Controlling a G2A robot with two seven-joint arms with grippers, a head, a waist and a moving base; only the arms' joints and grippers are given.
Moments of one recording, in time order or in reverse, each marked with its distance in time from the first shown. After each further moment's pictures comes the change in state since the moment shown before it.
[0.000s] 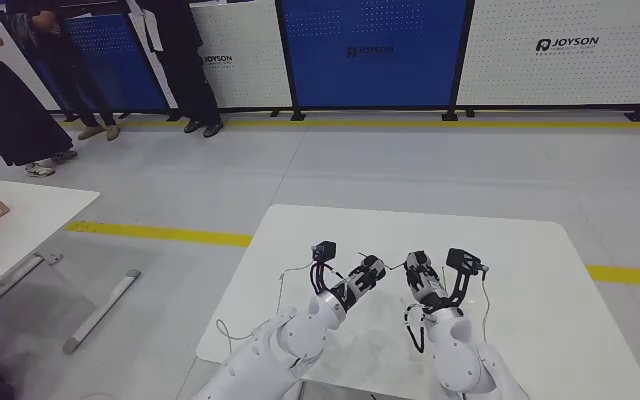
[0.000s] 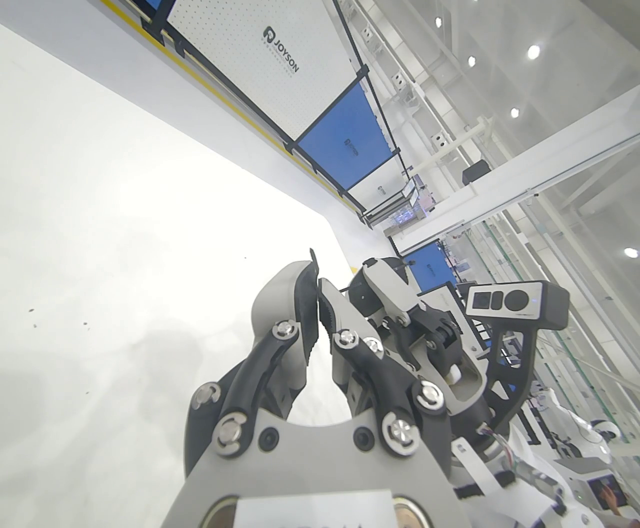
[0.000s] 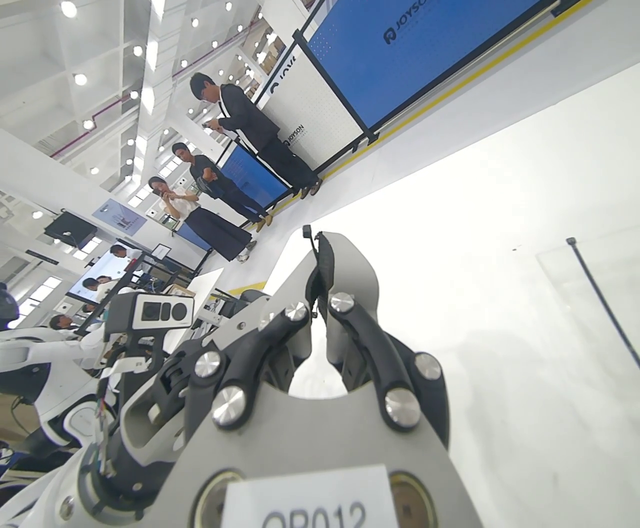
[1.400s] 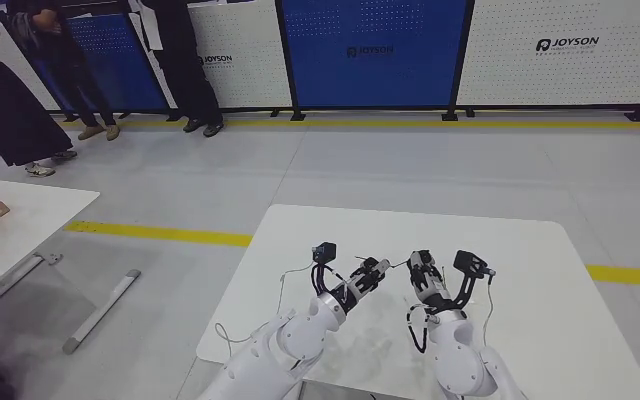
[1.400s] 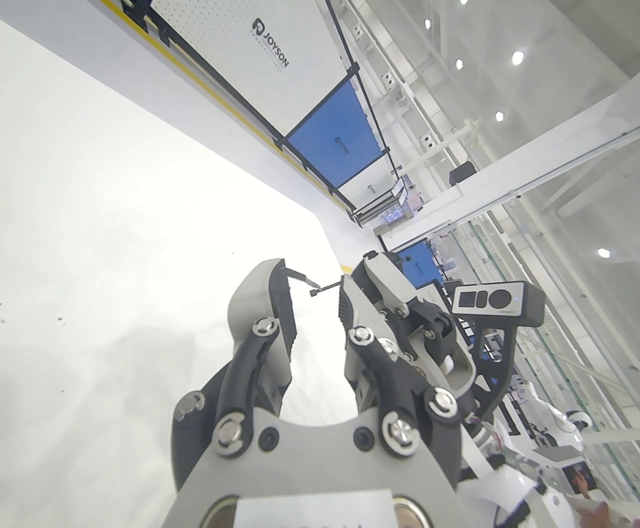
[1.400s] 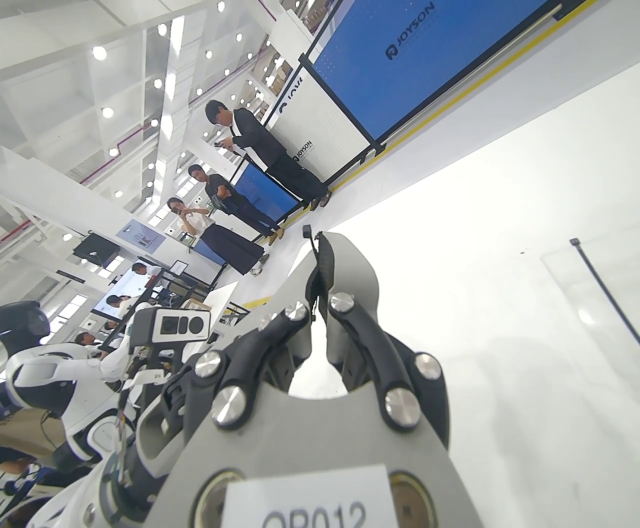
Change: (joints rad) left arm 0.025 -0.019 -0.032 -0.006 -0.005 -0.035 -0.034; right arm -0.019 -0.008 0.014 -0.009 0.043 -0.022 -0.055
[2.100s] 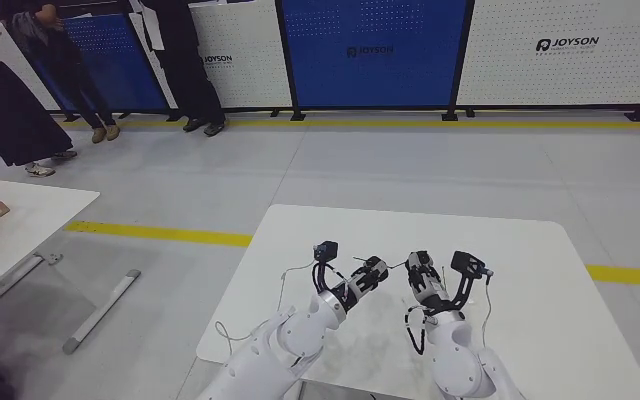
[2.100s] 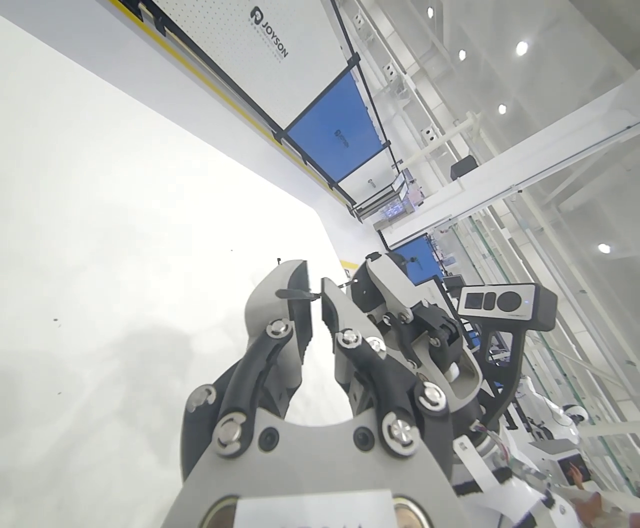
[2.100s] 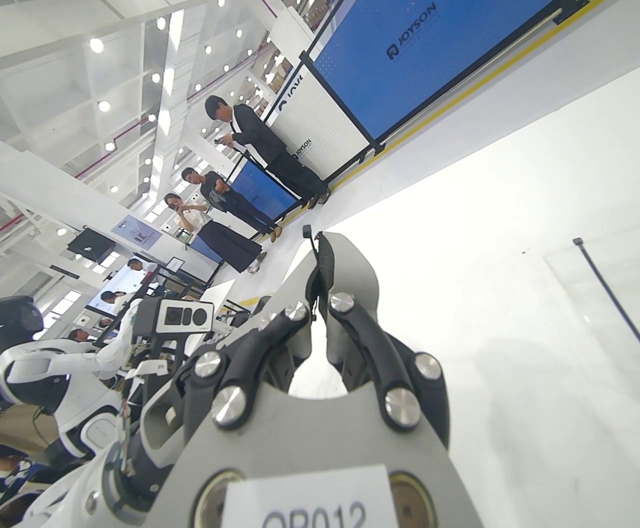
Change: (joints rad) left arm -0.009 -0.008 -0.010 0.012 0.000 -0.003 -0.033; right arm -0.008 -0.002 -0.008 -0.012 -0.026 0.006 0.005
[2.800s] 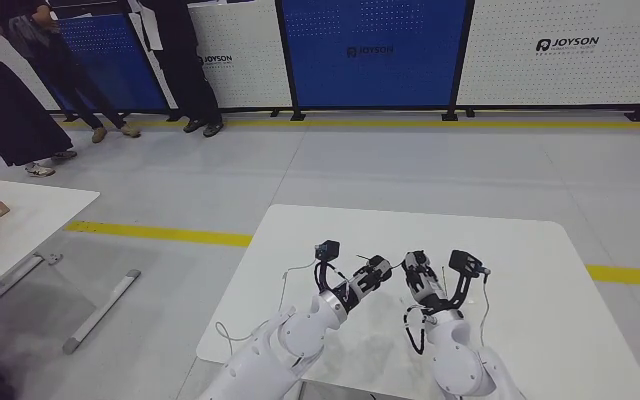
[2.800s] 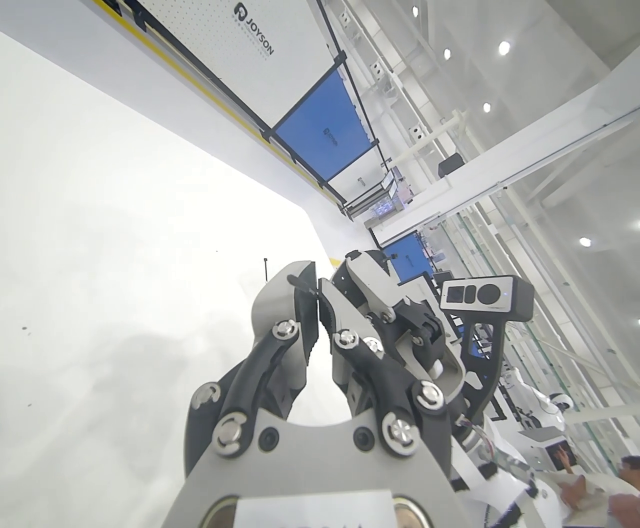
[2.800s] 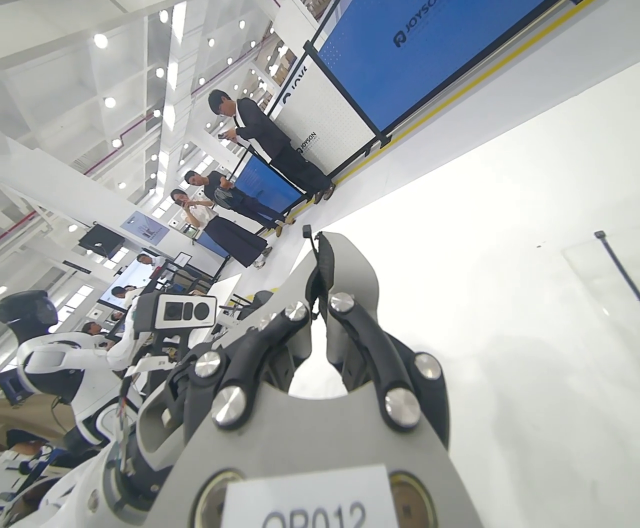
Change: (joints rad) left arm 0.004 -0.007 -0.006 -0.005 -0.005 -0.041 -0.007; right arm 0.008 -0.002 0.002 0.009 0.034 -0.024 0.033
